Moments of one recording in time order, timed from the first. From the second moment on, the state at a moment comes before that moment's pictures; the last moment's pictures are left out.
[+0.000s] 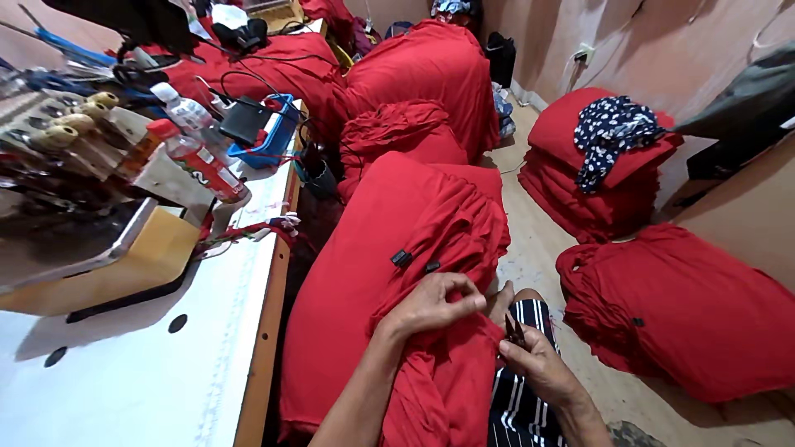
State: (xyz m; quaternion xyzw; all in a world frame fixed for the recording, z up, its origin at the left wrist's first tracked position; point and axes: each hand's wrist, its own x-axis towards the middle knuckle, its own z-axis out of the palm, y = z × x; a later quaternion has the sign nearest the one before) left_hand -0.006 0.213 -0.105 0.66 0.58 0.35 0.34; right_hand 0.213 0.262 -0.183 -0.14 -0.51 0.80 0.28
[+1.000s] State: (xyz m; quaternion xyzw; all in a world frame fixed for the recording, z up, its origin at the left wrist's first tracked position) left_hand -0.006 0.207 -0.101 0.54 0.48 0.46 0.53; right_hand 0.208 0.233 -0.155 -0.24 -0.76 0.34 0.51
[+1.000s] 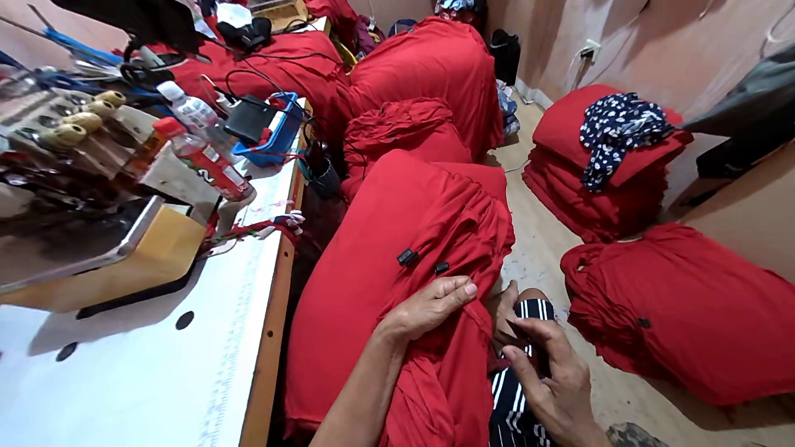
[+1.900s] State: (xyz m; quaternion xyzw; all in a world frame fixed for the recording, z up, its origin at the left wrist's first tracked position) left_hand 0.004 0.209 -0.098 0.52 0.51 0.44 0.53; right_hand 0.199 0.236 -0.151 -0.24 -0.74 0.35 0.53
